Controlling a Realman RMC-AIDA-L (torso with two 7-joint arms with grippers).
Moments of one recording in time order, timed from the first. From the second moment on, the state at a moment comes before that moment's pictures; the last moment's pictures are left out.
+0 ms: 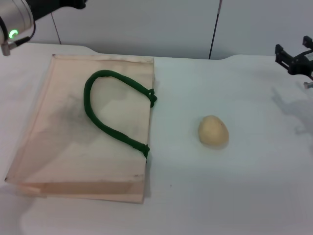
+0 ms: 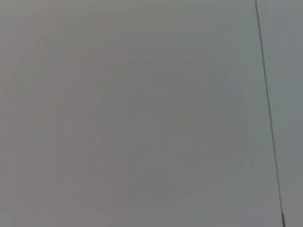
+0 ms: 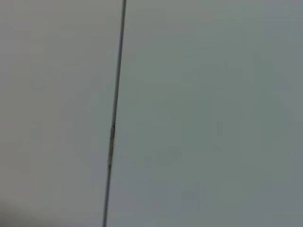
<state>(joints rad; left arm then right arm) -0.40 -2.03 1.19 1.20 -1.61 -0.71 1.57 0.51 2.02 1.63 0.55 -0.42 0.50 -2.60</state>
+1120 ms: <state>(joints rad) -0.52 -2.03 0.97 1.55 -0.68 -1.29 0.77 0.51 2.02 1.63 0.55 -0.42 0.50 -2.58</state>
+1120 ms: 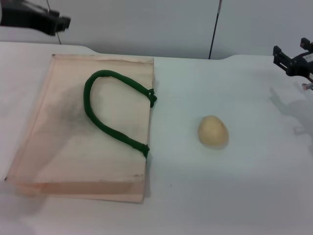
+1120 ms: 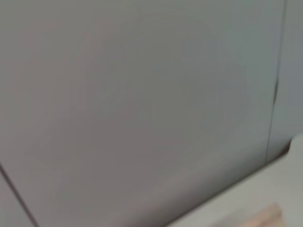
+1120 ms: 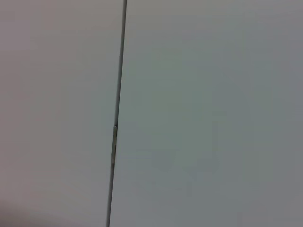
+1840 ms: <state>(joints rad) -0.65 -2.03 0.97 1.27 -0.50 -1.28 0.80 0.50 2.02 1.61 0.58 -0.42 0.50 -2.57</state>
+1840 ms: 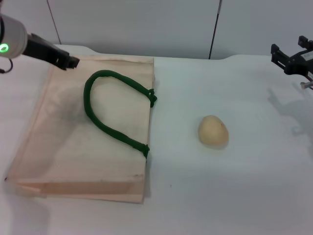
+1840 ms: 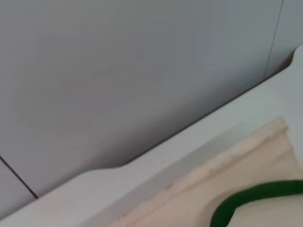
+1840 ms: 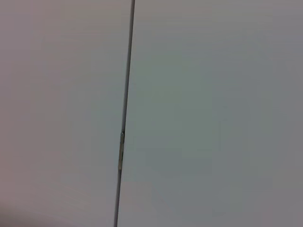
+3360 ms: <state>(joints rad) -0.73 -2.03 0.98 0.95 -0.51 -1.05 0.87 0.37 2.02 1.53 0.87 -0.42 0.42 -2.59</state>
